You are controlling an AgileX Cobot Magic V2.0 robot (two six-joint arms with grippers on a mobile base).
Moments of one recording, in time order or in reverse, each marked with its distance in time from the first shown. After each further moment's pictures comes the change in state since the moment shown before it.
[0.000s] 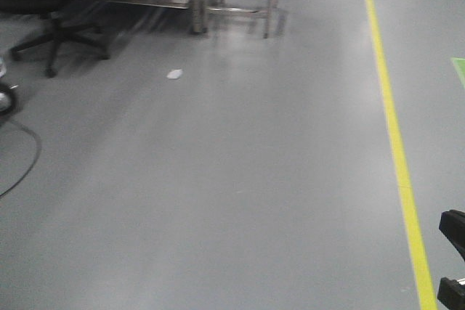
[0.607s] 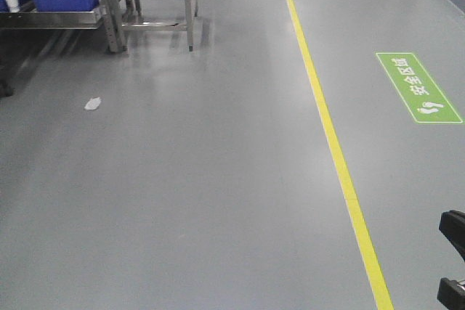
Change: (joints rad) left arm 0.000 0.000 0.000 0.000 0.000 0.000; right arm 0.000 0.000 0.000 0.000 0.003 0.000
